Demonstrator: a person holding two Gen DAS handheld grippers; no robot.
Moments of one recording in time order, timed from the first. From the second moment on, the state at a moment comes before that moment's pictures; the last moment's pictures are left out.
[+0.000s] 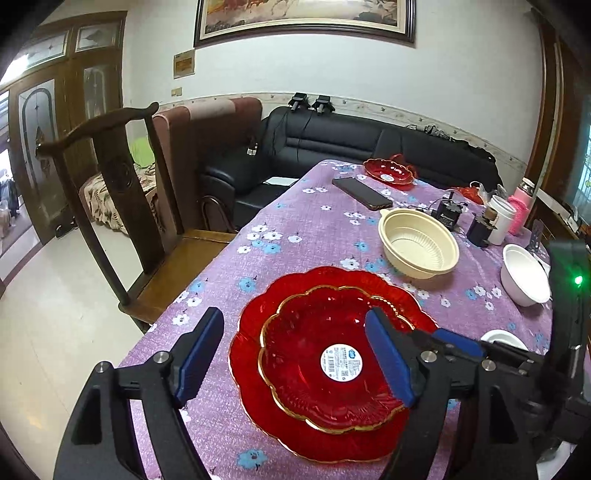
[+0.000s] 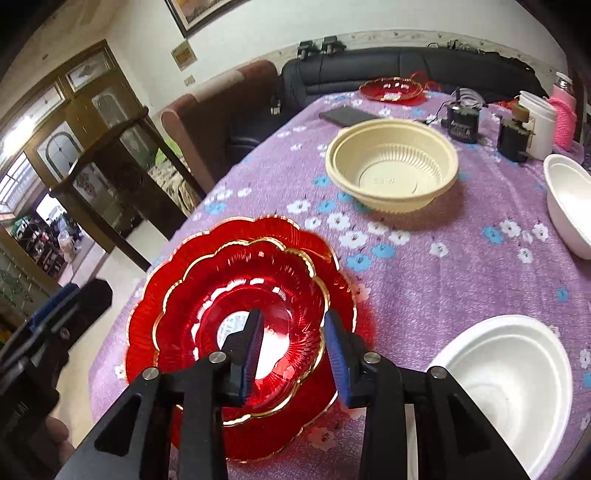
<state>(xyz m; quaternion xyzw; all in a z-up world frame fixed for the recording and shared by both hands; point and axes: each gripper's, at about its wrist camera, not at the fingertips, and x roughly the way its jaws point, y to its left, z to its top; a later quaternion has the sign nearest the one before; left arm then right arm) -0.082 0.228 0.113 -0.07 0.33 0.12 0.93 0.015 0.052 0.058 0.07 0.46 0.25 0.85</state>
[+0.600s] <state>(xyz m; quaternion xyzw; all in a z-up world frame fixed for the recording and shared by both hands) -0.111 0.272 0.131 -0.16 0.30 0.17 0.92 -0.005 -0.101 0.077 0.15 0.42 0.16 0.88</state>
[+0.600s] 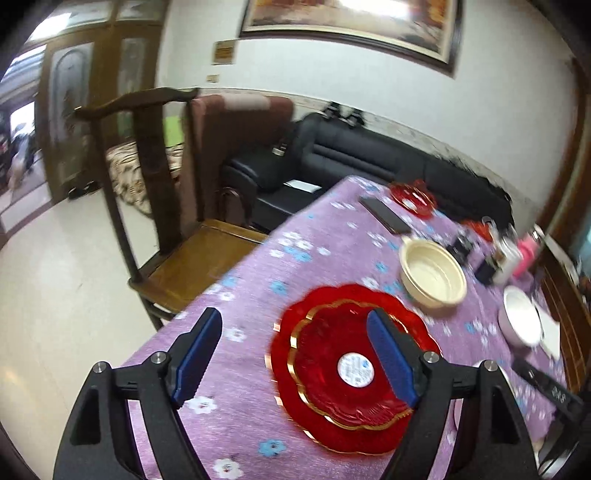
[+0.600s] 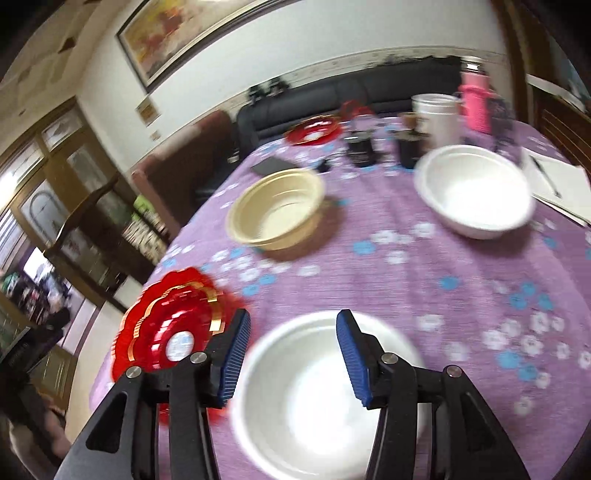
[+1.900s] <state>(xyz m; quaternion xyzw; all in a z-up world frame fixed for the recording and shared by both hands) -0.058 0.077 0.083 0.00 0.40 0.01 0.91 -0.038 -0.170 0.022 0.14 0.49 0.14 0.85</state>
